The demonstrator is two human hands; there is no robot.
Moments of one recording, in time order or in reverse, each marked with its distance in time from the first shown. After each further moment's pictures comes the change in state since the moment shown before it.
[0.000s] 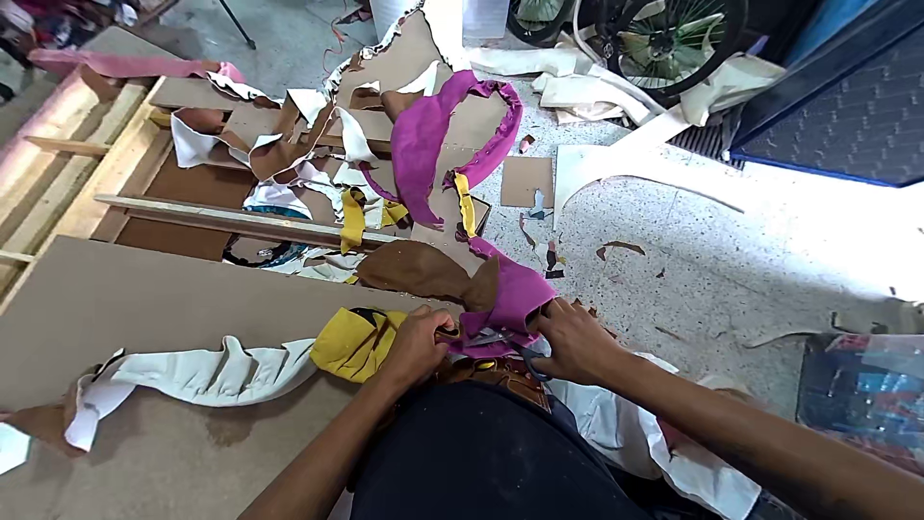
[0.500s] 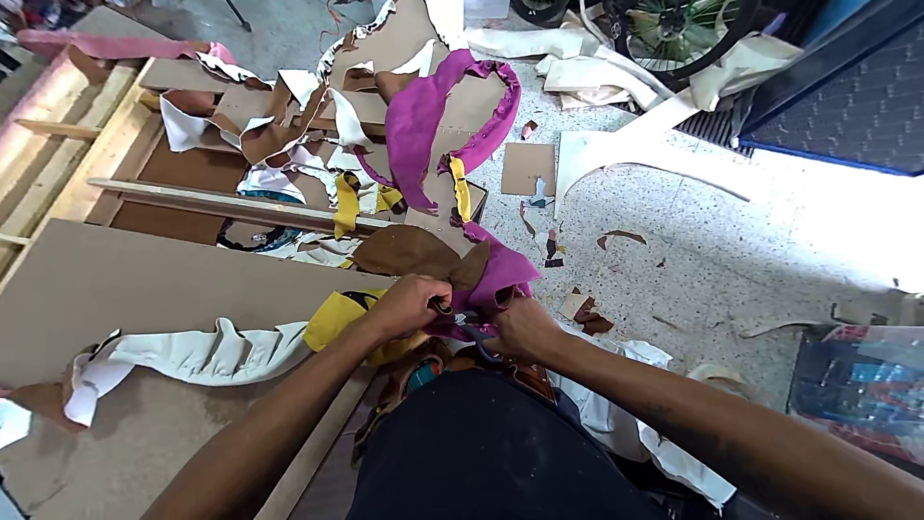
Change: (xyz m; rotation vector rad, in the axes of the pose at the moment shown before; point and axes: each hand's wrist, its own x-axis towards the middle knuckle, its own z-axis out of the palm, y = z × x) left_hand 0.042 0.003 -0.037 0.096 -0.202 0.341; right_hand 0.034 -0.054 0.001 0.038 -0.038 -0.079
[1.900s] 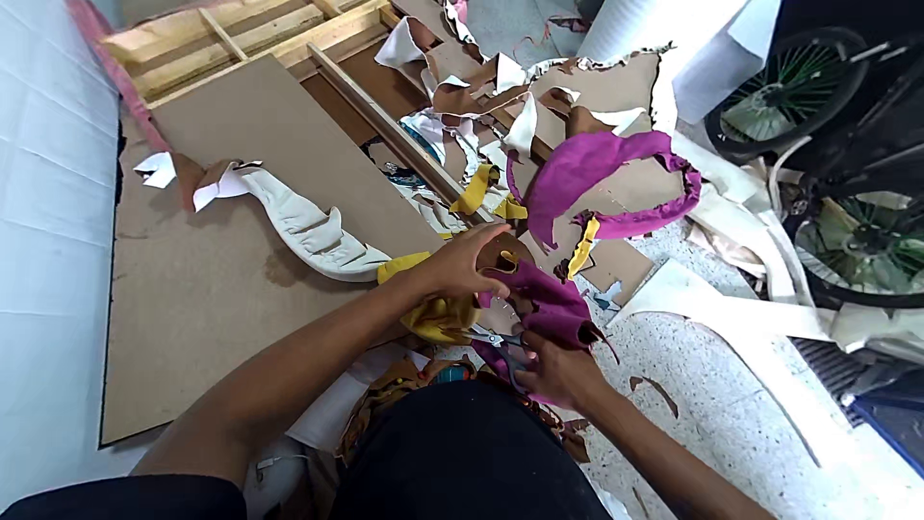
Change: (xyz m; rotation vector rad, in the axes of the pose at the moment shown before) left_hand -0.054 -0.029 -0.042 -0.287 0.544 -0.400; right_hand 0.054 -0.018 -0.050 -0.077 -0.320 -0.088
